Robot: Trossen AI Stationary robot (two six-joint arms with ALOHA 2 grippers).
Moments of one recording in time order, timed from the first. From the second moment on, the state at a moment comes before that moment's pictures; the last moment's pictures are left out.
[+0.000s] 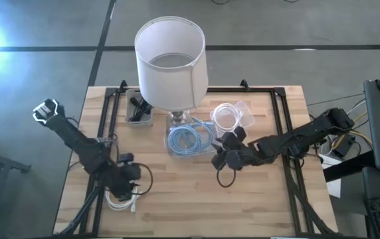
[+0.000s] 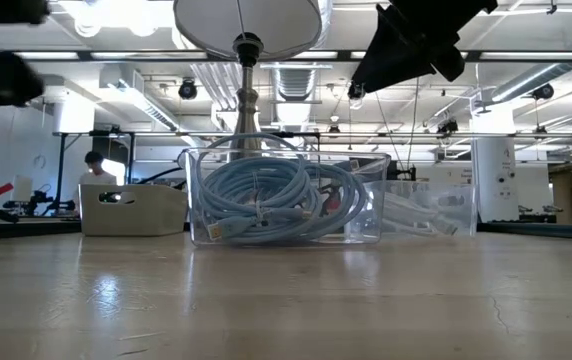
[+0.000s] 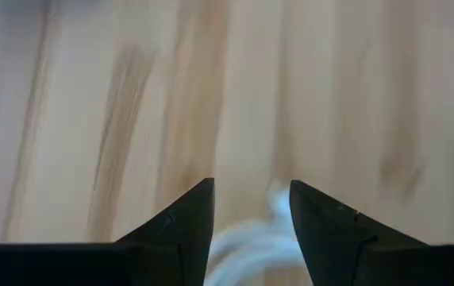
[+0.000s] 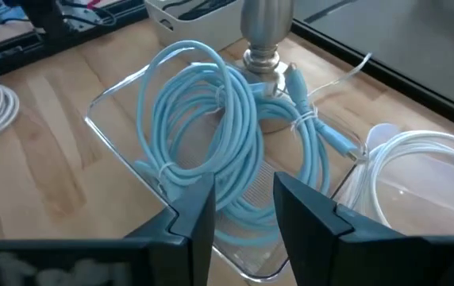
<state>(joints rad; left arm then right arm) -0.75 1.13 0.75 -0.73 -0.27 -0.82 0.33 1.44 1.02 -0.41 0.76 0.75</state>
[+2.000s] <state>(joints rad) -0.78 1.37 0.99 -0.77 -0.55 -0.69 0.33 1.44 1.01 -0.22 0.75 0.70</state>
